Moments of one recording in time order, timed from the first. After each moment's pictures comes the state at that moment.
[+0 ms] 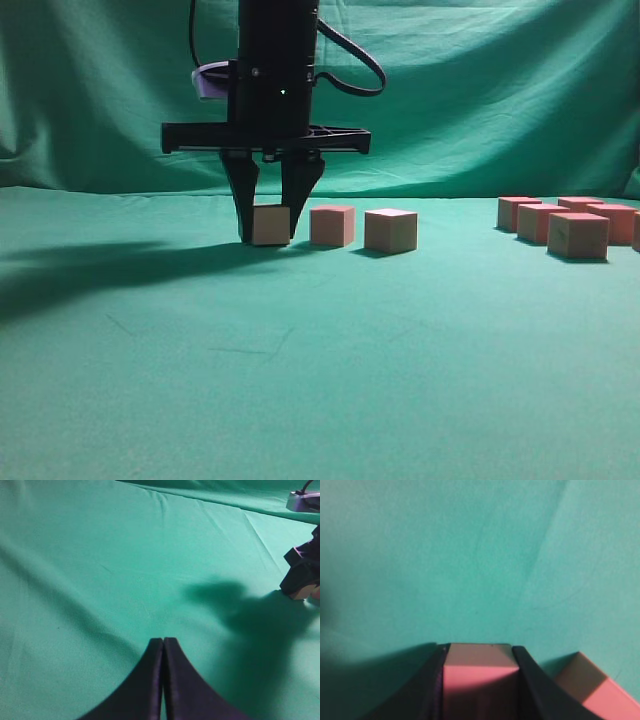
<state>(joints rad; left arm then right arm) -0.01 -0.01 0.02 -0.12 0.36 -0.08 0.77 2.42 -2.15 -0.08 1.16 0.33</state>
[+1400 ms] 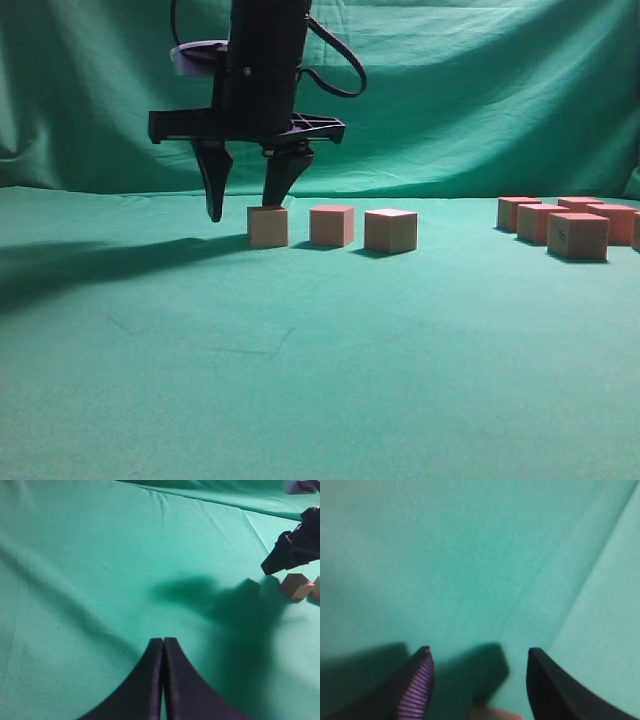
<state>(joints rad) -0.01 -0.01 0.02 -0.12 0.36 -0.08 0.77 2.42 -2.15 -0.10 0.96 0.20</state>
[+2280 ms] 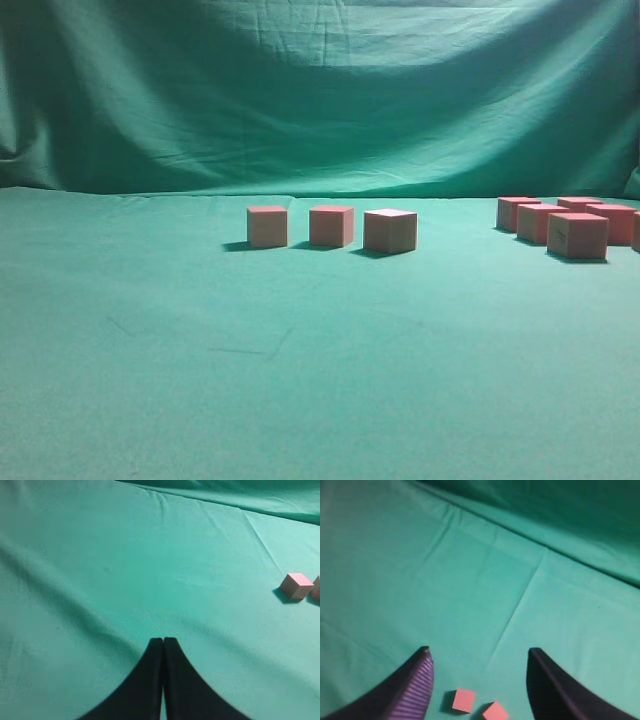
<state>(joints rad) -0.01 -0.01 0.02 -0.12 0.36 -0.08 0.77 1.96 -2.38 -0.18 1.26 0.17</state>
